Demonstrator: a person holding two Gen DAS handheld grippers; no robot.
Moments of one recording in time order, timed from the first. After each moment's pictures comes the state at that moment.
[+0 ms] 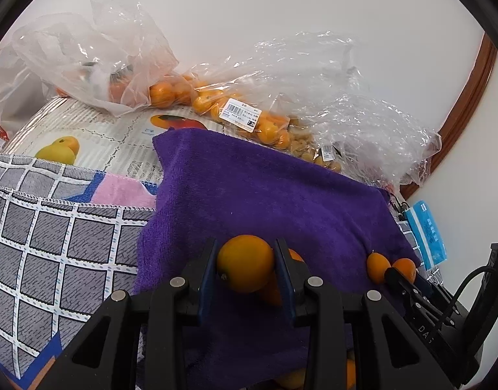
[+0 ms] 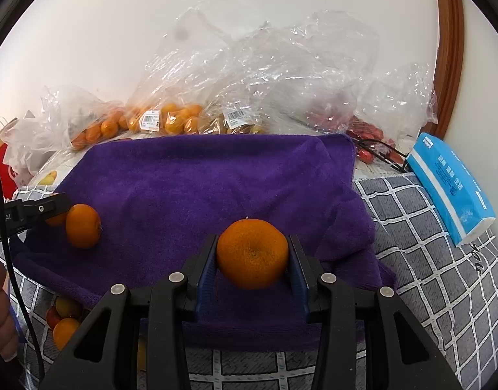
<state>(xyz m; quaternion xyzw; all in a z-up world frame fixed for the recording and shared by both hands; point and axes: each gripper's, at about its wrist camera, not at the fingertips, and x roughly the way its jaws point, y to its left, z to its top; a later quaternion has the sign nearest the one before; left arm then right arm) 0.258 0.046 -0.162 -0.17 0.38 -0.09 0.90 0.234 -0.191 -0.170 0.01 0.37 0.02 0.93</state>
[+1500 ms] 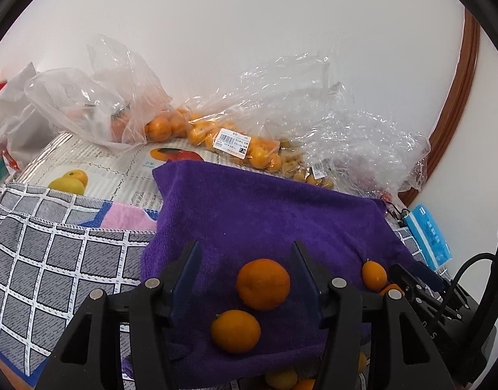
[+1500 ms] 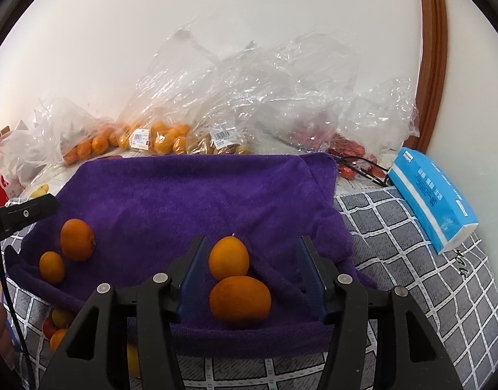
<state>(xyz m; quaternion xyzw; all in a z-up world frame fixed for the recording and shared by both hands) 0.241 0.035 -0.143 -0.13 0.33 -0.08 0.93 0.226 -0.194 -0.160 0.00 0.33 -0.02 0.94</state>
